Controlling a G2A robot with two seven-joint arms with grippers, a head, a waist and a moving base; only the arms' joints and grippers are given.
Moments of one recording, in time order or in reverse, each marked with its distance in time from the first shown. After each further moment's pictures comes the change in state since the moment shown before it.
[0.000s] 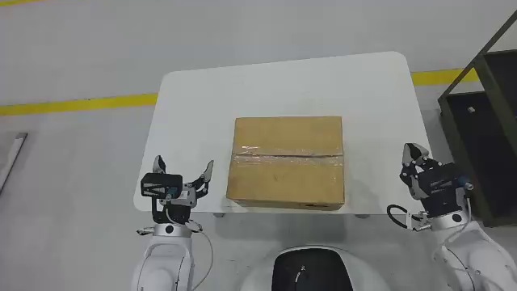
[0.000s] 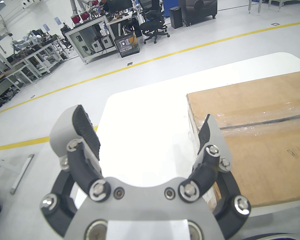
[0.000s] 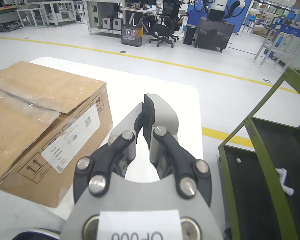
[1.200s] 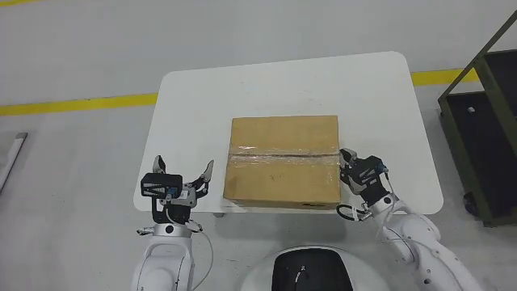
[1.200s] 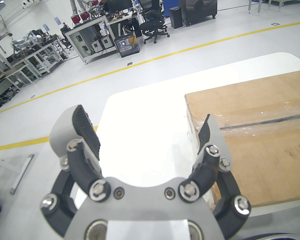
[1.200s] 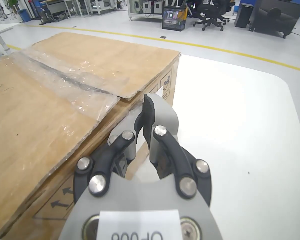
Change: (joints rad) left arm 0.000 0.000 0.000 0.000 0.000 0.000 0.000; right arm 0.314 -0.036 -0.316 0.374 0.026 -0.103 -0.016
